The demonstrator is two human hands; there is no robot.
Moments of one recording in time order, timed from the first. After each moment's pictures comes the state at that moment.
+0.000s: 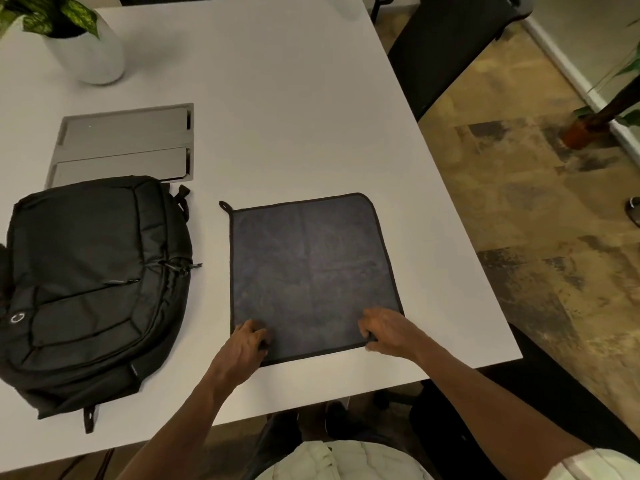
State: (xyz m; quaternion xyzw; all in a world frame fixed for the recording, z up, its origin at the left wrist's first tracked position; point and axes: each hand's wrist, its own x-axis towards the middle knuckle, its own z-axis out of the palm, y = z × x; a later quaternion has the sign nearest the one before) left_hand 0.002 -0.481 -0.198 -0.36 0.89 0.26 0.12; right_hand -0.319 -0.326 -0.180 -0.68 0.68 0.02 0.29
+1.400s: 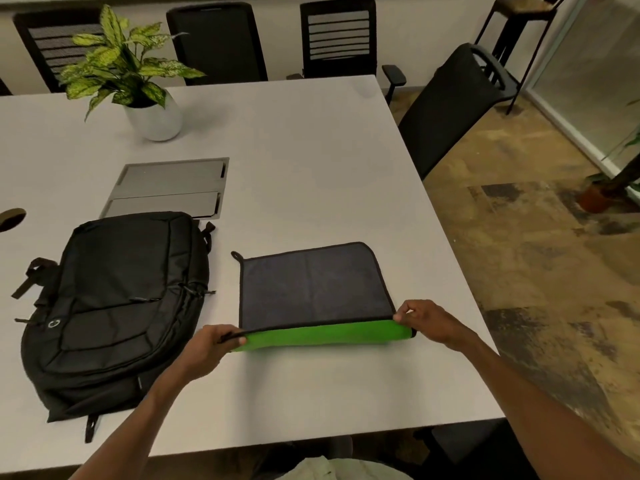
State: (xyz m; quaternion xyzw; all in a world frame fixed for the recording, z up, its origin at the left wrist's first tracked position) left_hand 0.023 -0.528 -0.126 -0.48 0.74 0.47 -0.04; right_hand -0.420 -0.337 -0.114 -0.39 0.72 -0.29 0.49
